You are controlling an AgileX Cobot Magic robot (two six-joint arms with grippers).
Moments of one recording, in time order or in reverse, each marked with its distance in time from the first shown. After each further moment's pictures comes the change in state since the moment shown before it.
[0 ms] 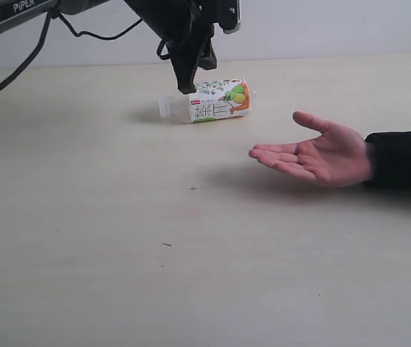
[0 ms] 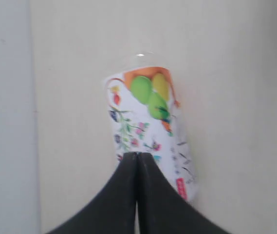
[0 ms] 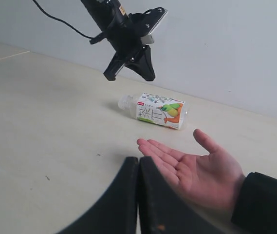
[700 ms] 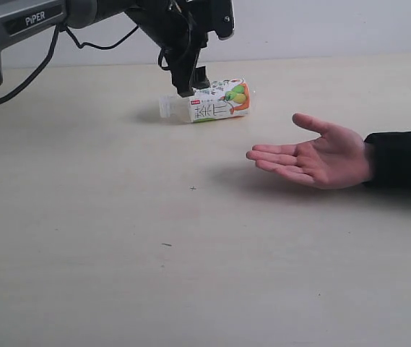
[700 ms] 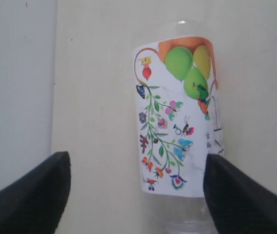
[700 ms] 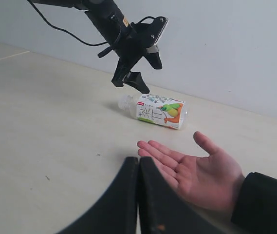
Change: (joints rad) left arm 0.010 0.042 -0.002 0.102 -0.100 -0.114; right arm 0.000 0.000 0.000 0.000 0.000 0.000
